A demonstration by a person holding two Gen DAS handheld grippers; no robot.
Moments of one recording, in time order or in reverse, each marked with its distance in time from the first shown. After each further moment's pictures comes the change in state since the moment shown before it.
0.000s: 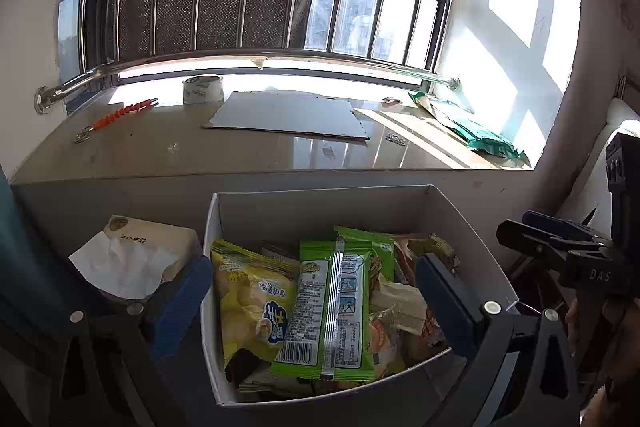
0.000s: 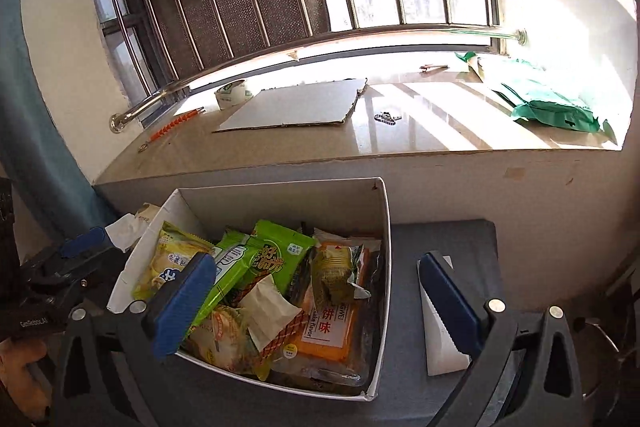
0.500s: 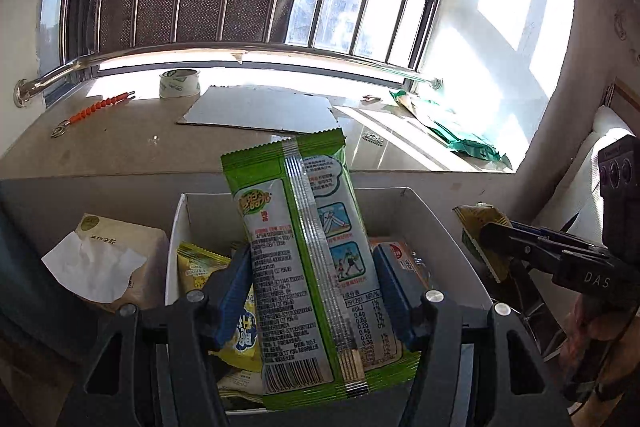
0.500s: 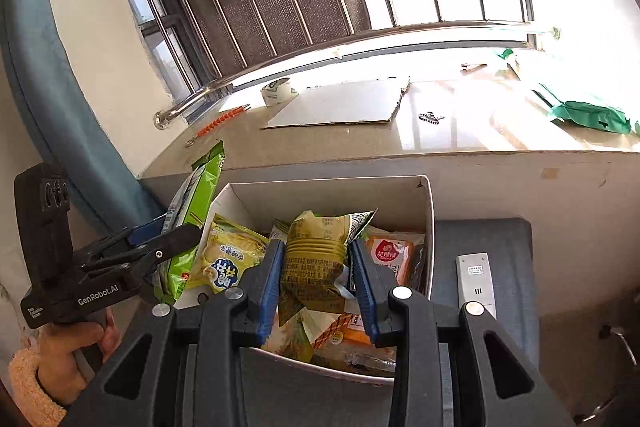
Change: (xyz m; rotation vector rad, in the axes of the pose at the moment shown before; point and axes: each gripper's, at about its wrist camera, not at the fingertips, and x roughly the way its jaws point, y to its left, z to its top) left arm 0.020 0.000 0.010 -0.034 0.048 -0.109; right arm -0.012 0.007 0.012 -0.005 0.037 0.165
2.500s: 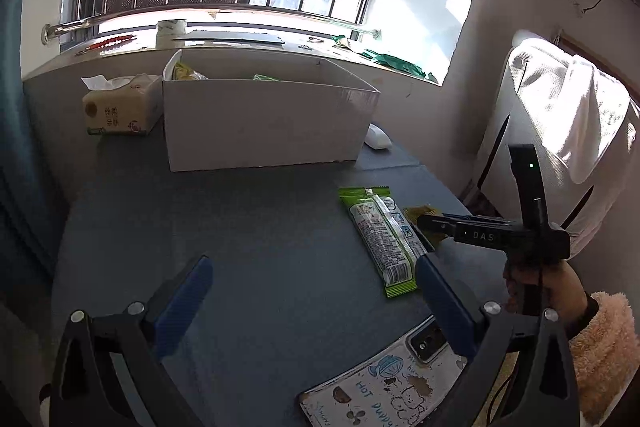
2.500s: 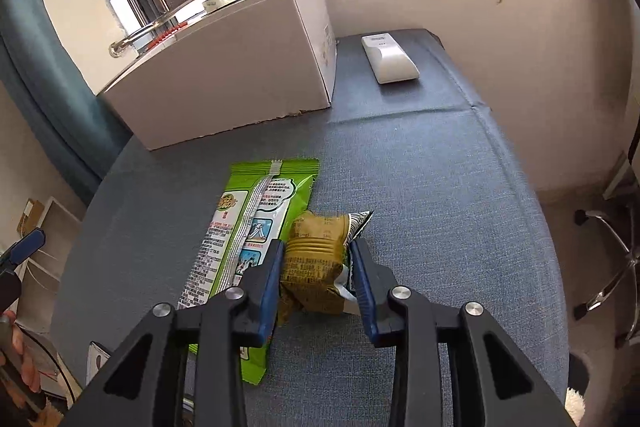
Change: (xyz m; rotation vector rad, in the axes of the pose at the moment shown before) left arm -0.149 -0.067 -0.251 0.038 0.046 -0.117; right arm -0.060 -0.035 -0.256 0.111 0.129 -0.150
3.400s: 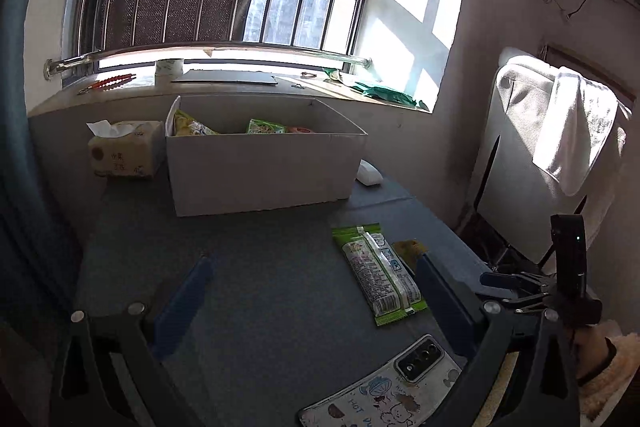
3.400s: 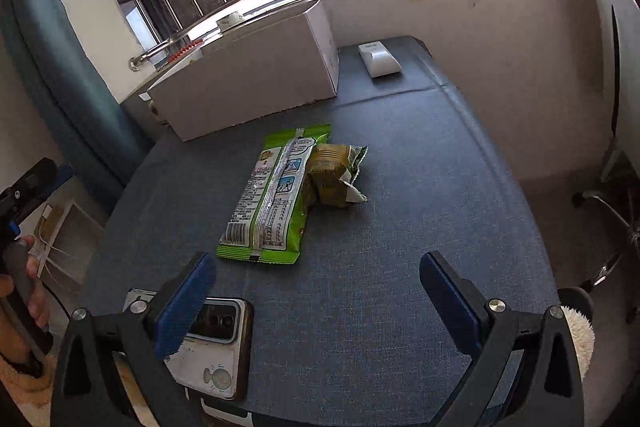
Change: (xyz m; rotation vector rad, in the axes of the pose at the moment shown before) left arm -0.031 -0.012 0.017 0.049 -0.110 -0.002; right arm -0.064 0.005 -0.055 0.045 -0.059 0.030
